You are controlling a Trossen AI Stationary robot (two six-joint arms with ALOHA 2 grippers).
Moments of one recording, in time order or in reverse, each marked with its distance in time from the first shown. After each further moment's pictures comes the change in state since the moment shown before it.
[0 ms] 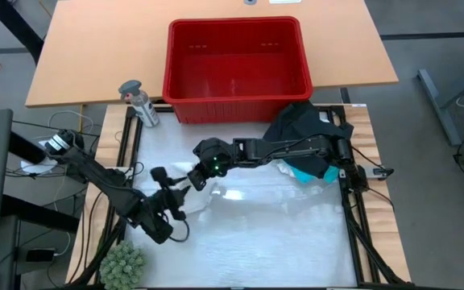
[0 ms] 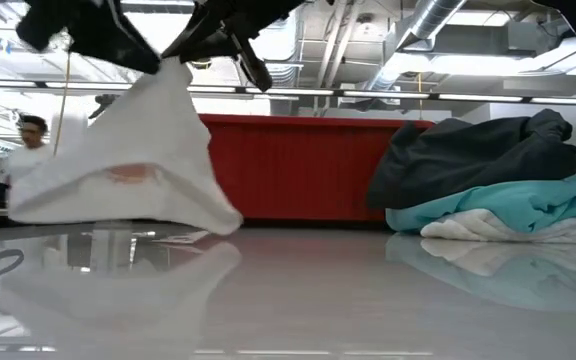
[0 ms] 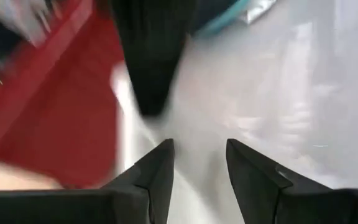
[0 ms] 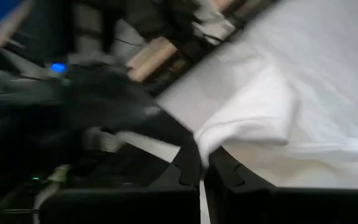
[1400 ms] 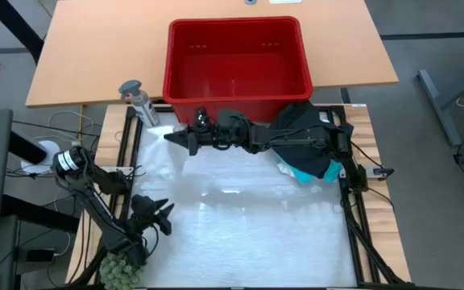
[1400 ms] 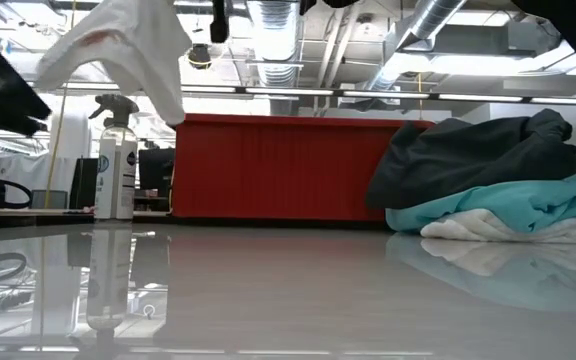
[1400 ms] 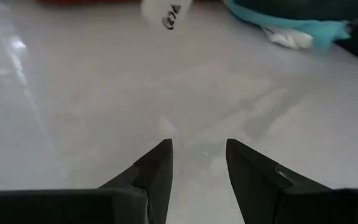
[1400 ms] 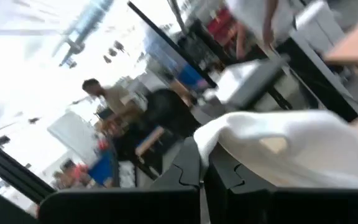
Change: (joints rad) left arm -0.350 0.257 -0.069 -0.412 0.095 -1.808; right arm -0.103 0.002 0.000 0.703 -0.070 0.112
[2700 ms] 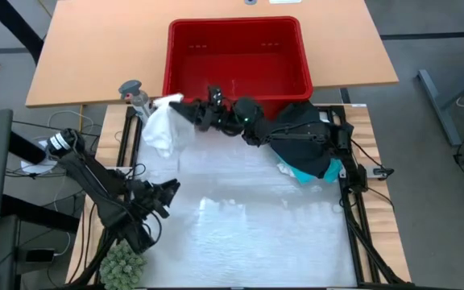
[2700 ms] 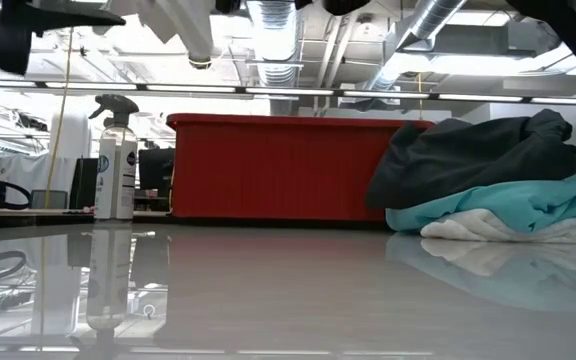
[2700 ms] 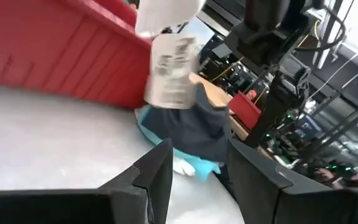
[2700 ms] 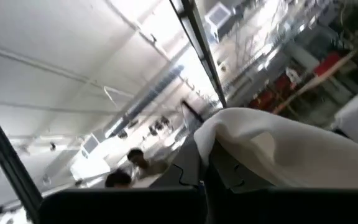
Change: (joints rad) left arm 0.153 -0.263 0.000 0.177 -0.548 0.074; right arm -0.069 0.000 0.000 0.395 0.064 0.045
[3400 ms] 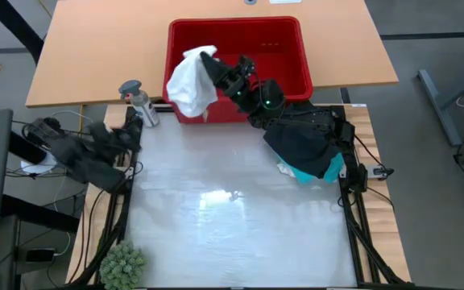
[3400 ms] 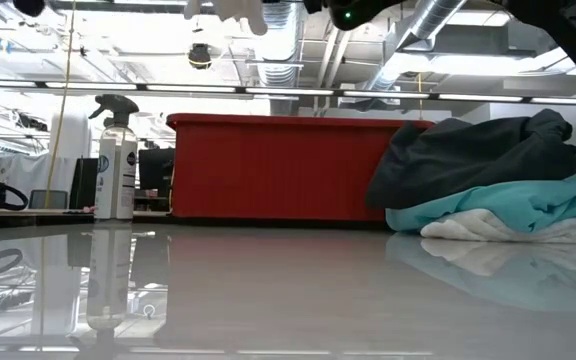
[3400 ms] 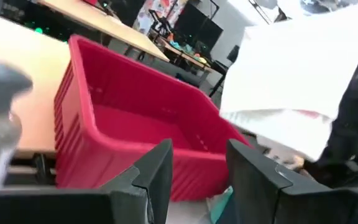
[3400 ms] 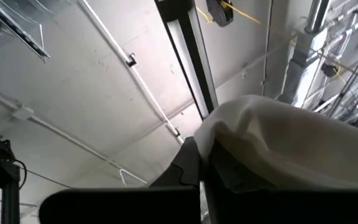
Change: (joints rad) left arm 0.286 -0.603 0.177 -0.021 0.012 0.914; right arm -0.129 -0.028 0.000 0.367 0.116 -0.058
